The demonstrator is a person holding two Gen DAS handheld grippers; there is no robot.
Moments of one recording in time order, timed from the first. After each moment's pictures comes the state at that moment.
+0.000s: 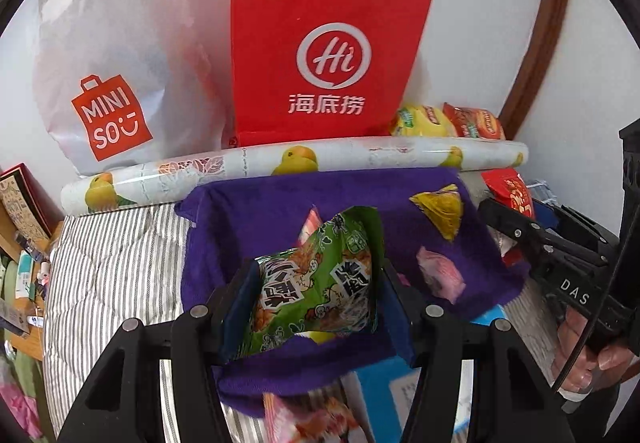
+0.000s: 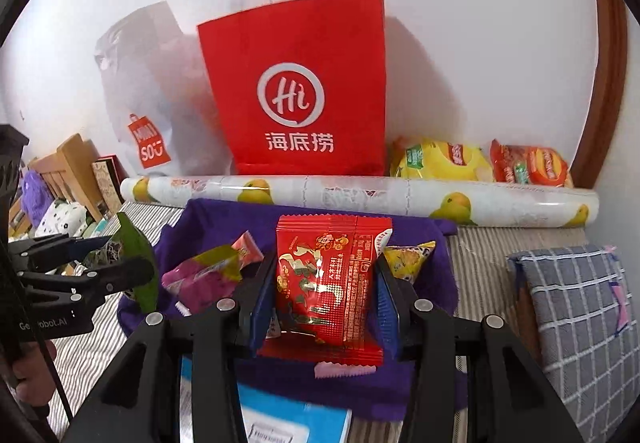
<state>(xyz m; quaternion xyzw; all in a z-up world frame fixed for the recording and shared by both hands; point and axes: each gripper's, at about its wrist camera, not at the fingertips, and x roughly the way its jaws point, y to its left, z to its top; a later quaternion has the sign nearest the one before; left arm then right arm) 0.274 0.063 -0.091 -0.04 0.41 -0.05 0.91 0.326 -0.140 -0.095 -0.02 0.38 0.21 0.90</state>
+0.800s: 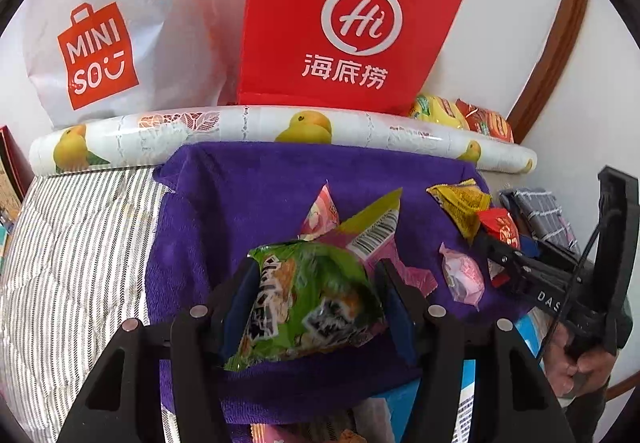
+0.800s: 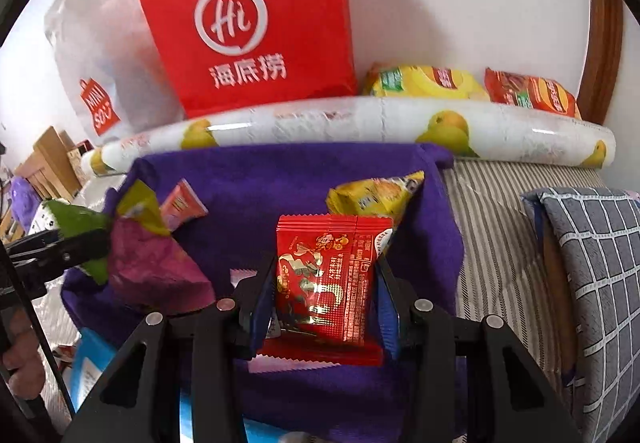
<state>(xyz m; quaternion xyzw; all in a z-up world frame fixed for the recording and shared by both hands) 0.288 0.073 -0.142 -0.09 0.42 -0.06 0.90 0.351 -0.160 -0.174 -0.01 0.45 0.18 0.88</state>
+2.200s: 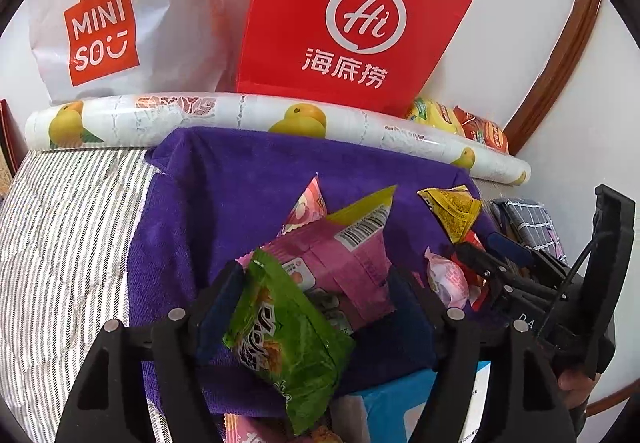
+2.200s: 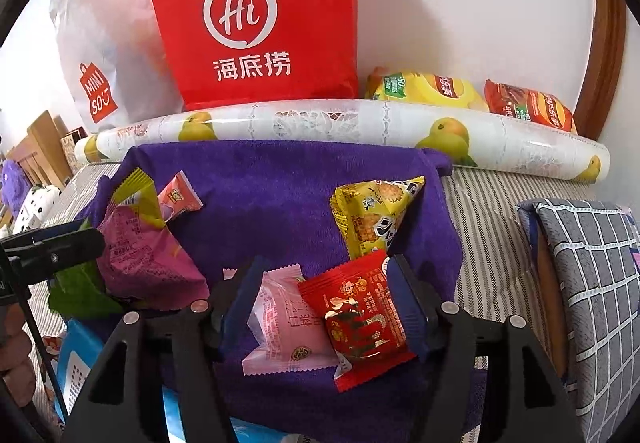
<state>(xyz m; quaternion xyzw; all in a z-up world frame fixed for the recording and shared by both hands) 0.286 0.073 -0.143 -0.14 0.42 -0.06 0.90 0.347 -0.152 -0.171 -0.04 0.43 0.17 0.89</state>
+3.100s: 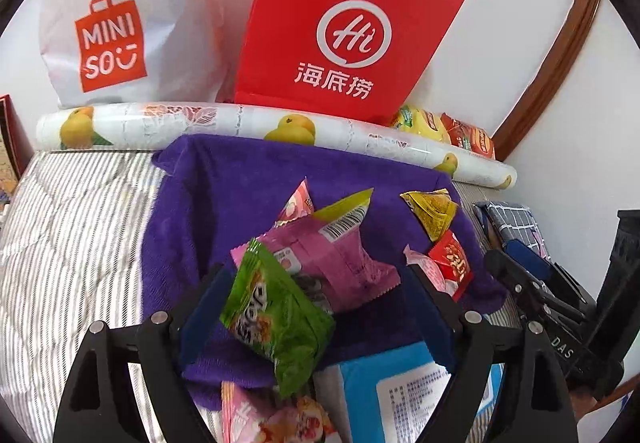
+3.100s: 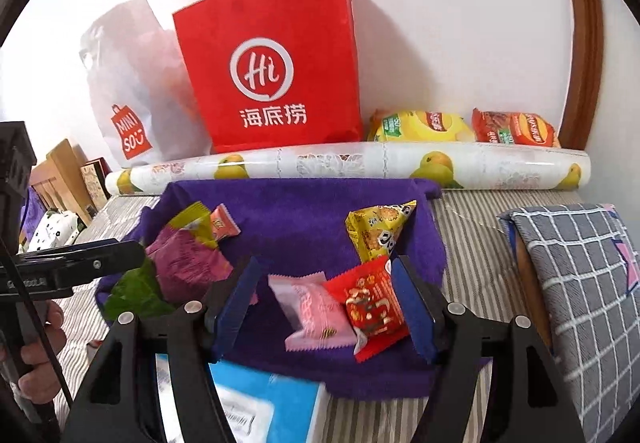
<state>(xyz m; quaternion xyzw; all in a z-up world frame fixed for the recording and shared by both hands) 0.262 0.073 -0.119 -0.15 0.42 -0.06 0.89 0.304 -0.166 -0.126 0.00 0.38 0.18 0.91</state>
